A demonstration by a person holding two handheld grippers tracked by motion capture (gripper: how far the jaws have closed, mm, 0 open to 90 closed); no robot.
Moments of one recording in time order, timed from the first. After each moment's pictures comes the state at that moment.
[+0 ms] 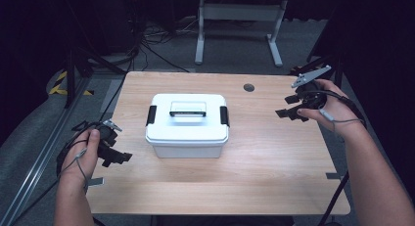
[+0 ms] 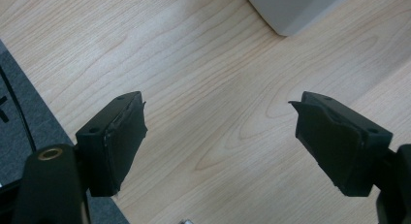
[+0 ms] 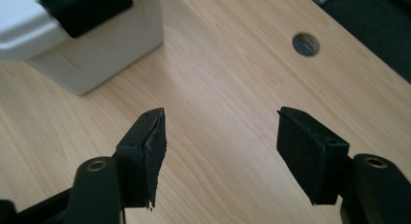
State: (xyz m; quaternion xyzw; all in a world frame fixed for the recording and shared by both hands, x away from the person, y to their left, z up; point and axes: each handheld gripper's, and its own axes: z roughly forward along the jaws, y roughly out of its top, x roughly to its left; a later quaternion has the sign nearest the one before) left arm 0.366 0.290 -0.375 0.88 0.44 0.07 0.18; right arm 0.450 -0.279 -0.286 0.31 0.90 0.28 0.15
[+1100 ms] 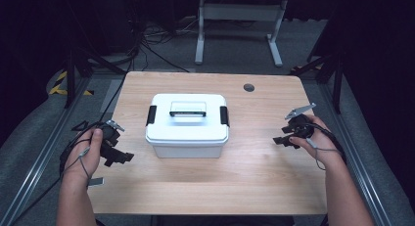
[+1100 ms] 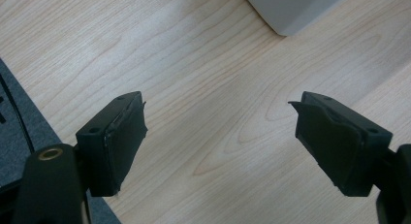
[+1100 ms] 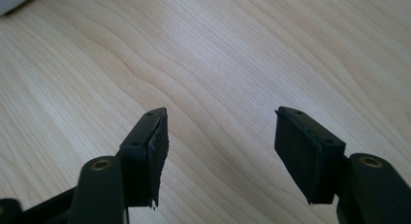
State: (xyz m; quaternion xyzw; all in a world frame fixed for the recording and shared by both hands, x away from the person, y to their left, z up) left arm 0.371 0.286 -0.381 0.88 0.44 0.06 0.18; right arm 0.444 -0.301 -0.414 0.37 0.89 0.26 0.10
